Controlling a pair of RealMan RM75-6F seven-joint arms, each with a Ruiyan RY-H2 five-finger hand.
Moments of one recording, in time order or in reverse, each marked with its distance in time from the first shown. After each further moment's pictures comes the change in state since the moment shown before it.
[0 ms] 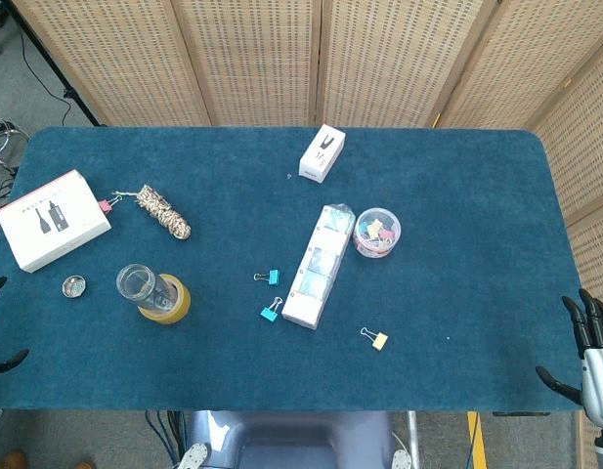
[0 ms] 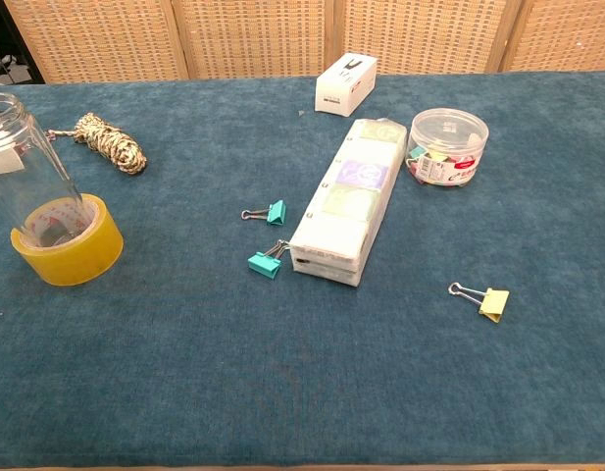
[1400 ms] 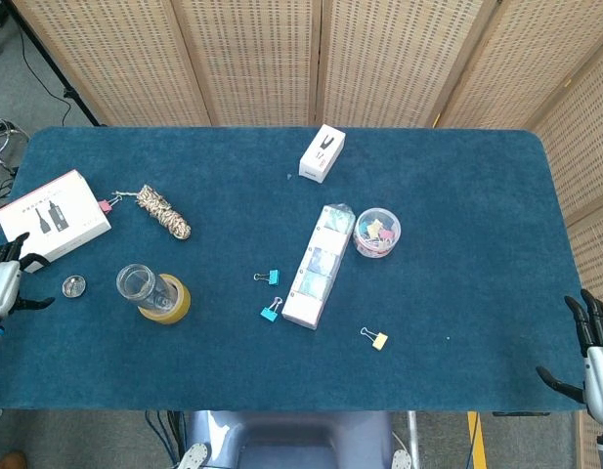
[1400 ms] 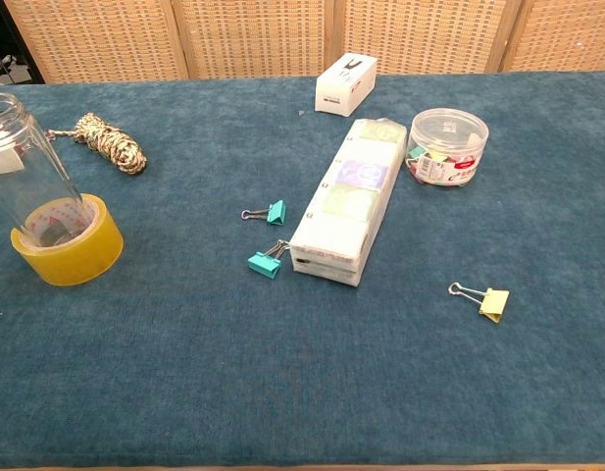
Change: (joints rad) left arm -0.315 -0.364 -0.088 0.742 -0.126 -0.507 -0.375; right arm 0.006 0.014 0.000 -0.008 0.034 -0.039 0.047
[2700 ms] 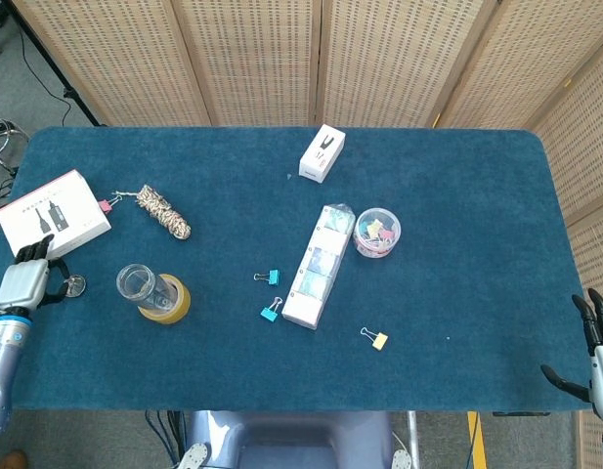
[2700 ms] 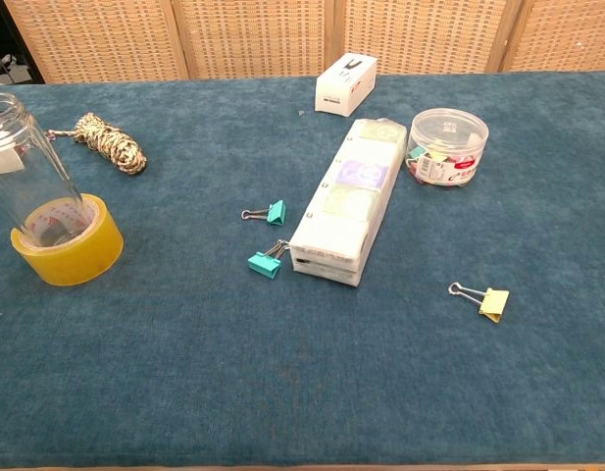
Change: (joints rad) left arm -0.057 -0.142 0.002 0.161 -0.026 -0.090 0.077; right arm -0.001 0.006 0.008 0.011 0.020 -0.003 0.038
